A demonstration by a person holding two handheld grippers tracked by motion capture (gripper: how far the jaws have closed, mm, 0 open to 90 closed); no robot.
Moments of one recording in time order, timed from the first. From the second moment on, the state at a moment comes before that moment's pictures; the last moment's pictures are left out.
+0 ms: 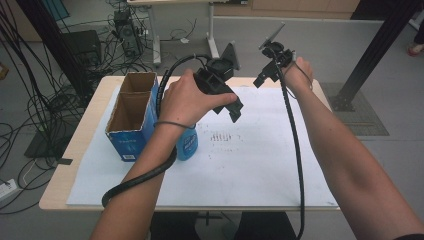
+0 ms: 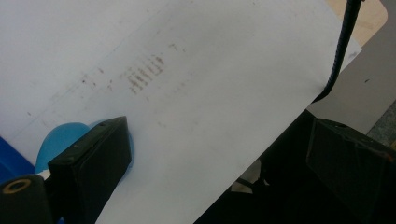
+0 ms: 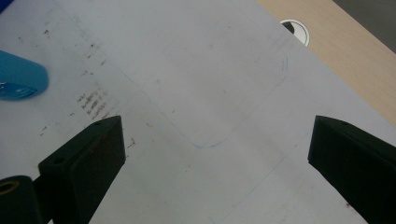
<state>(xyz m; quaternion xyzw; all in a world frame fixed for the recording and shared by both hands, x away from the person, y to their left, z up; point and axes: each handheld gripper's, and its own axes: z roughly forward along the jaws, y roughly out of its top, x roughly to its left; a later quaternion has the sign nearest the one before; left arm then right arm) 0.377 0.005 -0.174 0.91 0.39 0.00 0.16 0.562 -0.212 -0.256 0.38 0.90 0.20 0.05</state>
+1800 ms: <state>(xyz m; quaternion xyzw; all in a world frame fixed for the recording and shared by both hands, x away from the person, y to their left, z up) 0.385 0.055 -0.172 0.90 0.42 0.04 0.13 0.560 -0.220 -0.258 0.38 0.90 0.20 0.05</state>
